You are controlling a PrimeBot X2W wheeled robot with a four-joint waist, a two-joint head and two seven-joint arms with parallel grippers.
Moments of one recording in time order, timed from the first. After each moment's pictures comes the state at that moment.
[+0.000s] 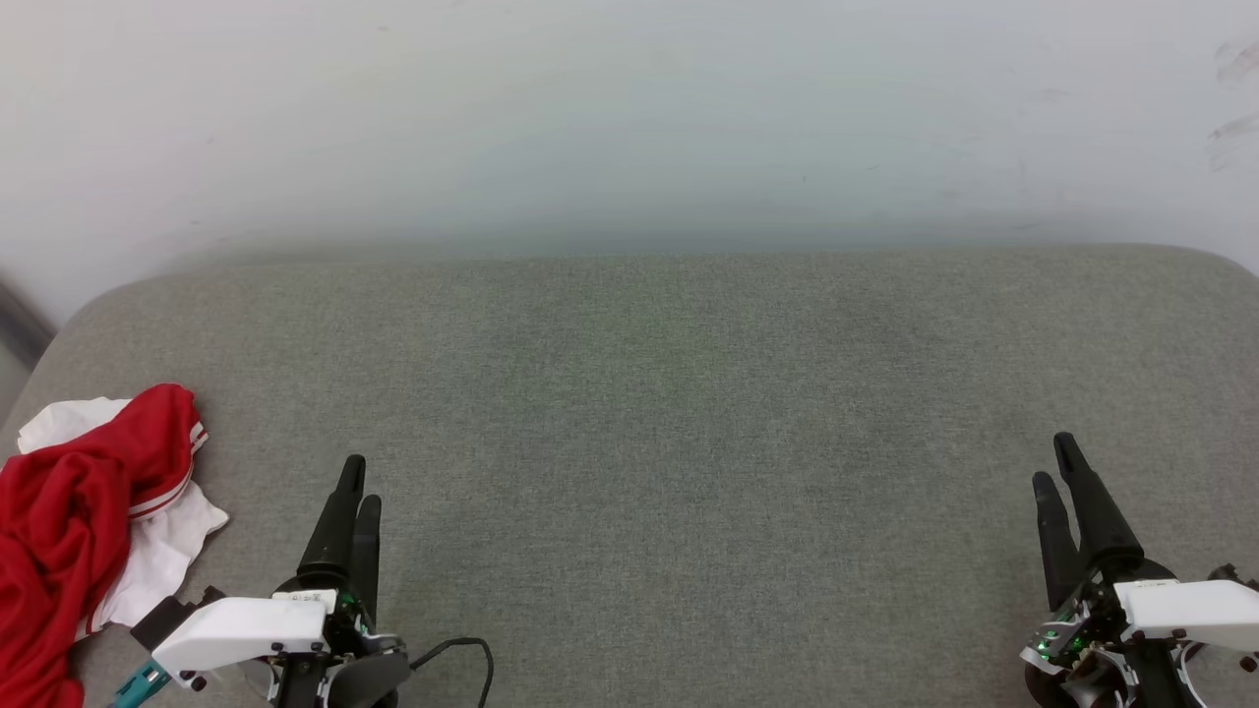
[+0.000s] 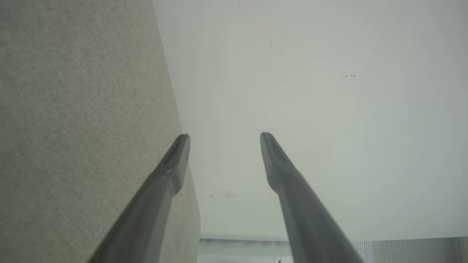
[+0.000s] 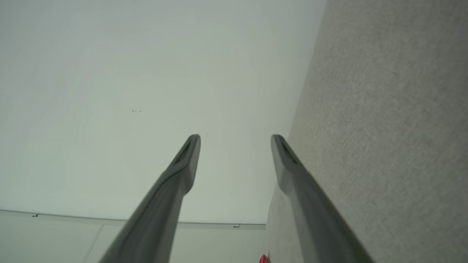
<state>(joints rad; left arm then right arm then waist) -0.09 0.05 0.06 0.25 -1.60 -0.13 0.05 -0.07 -0.06 -0.08 0.22 1.56 0.13 0.06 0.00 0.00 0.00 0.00</state>
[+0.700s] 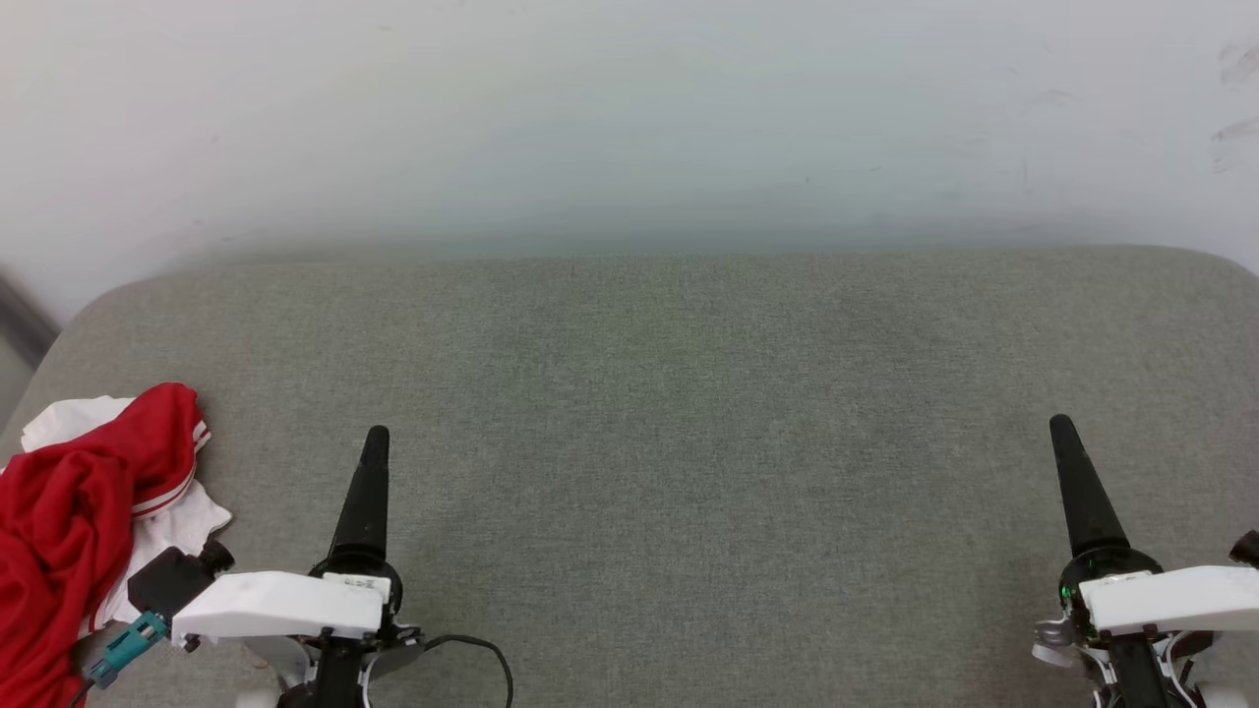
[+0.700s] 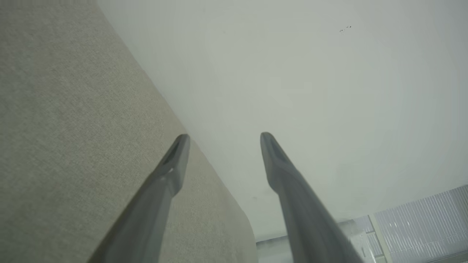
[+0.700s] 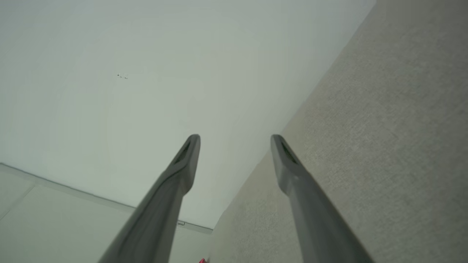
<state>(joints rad) -0.09 0.05 0.01 0.17 -1.23 -0.13 -0.03 -0.06 -0.08 -0.04 0.14 1.23 0.13 -0.03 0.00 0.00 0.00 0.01</state>
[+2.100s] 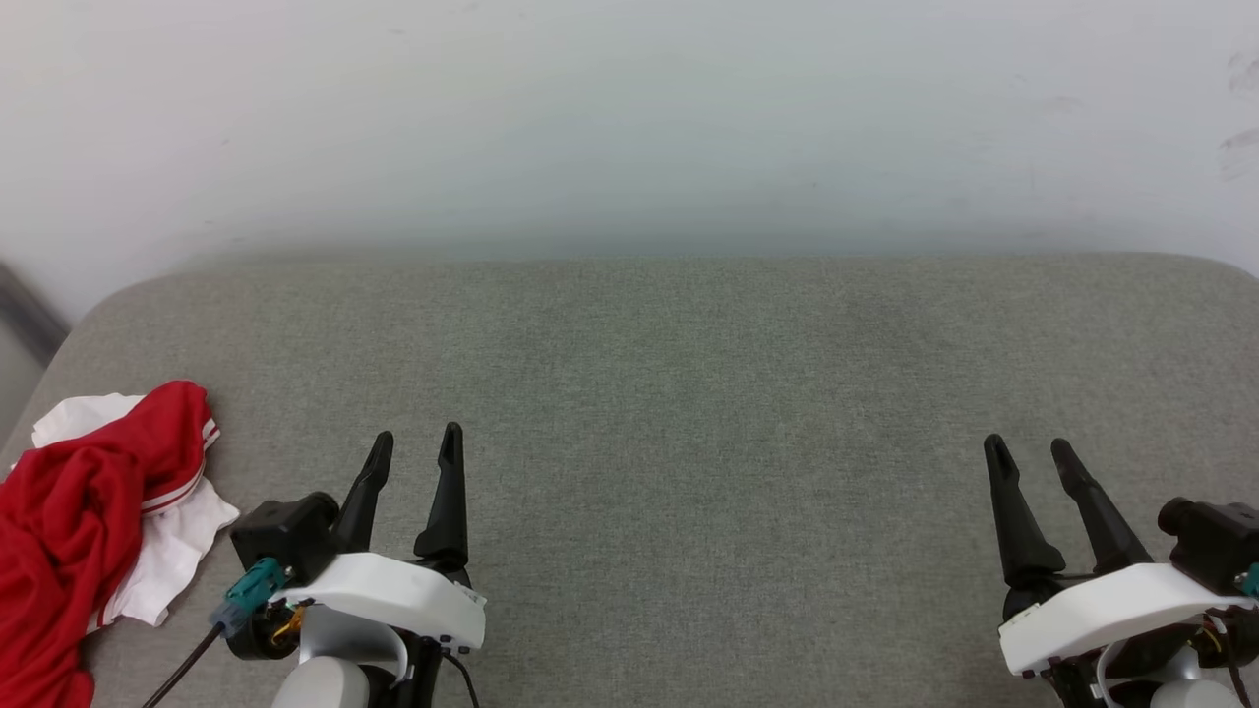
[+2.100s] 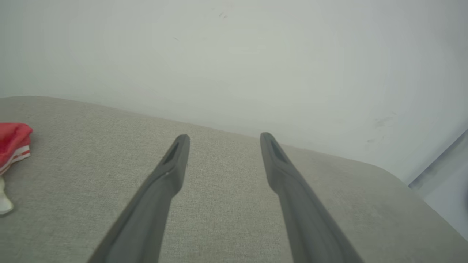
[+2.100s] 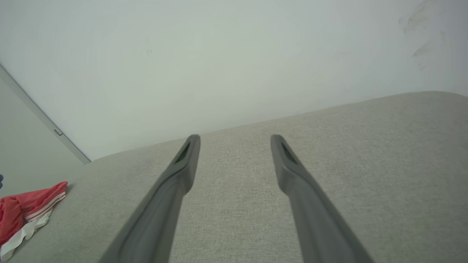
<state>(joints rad) -0.13 0.08 -0.11 0.19 -0.43 -0.04 -0.16 -0.02 -0.08 -0.01 0.04 0.41 0.13 -0.02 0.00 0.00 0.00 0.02</state>
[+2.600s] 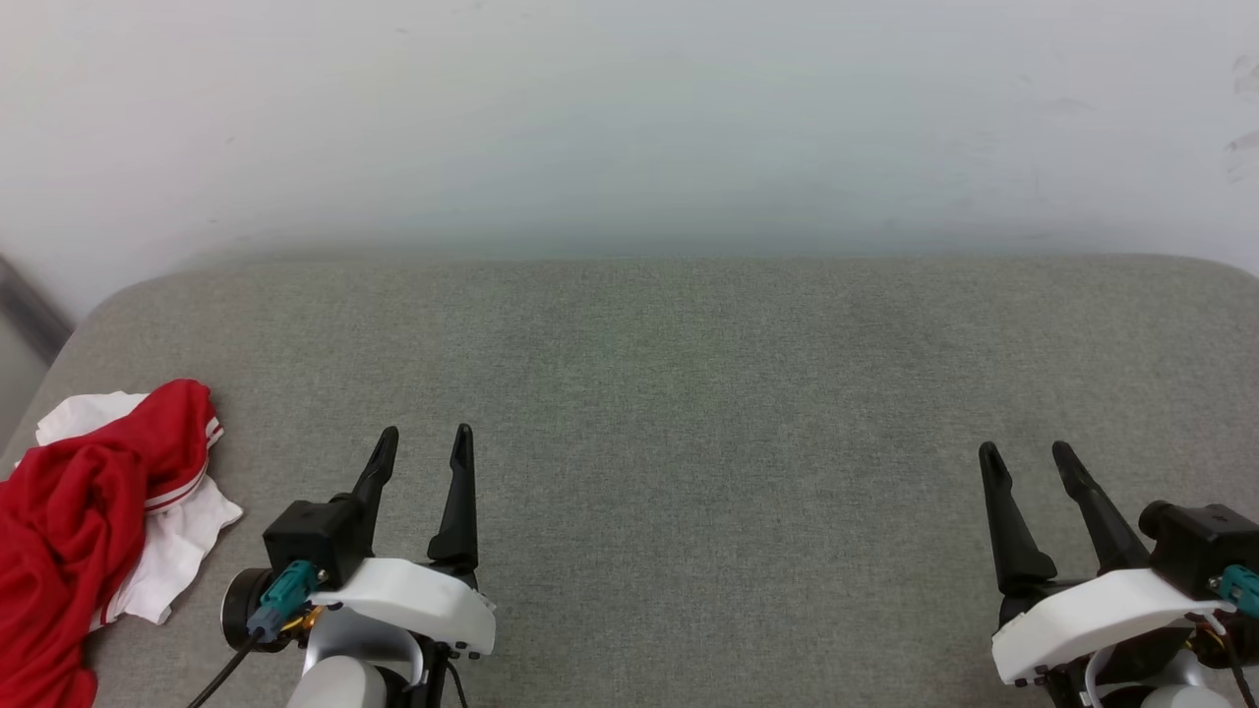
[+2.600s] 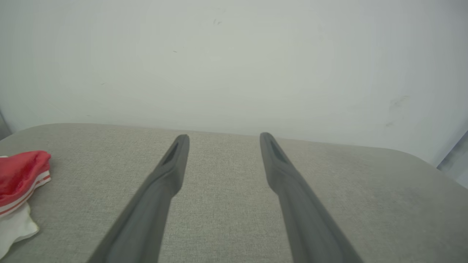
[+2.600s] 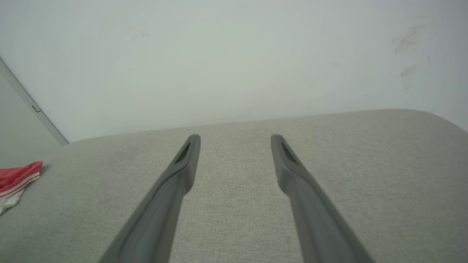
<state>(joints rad) -0.13 0.08 -0.14 0.21 -0.30 -0.02 -0.19 -0.01 -0.07 -0.02 0.02 0.26 0.13 -0.01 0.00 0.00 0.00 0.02</state>
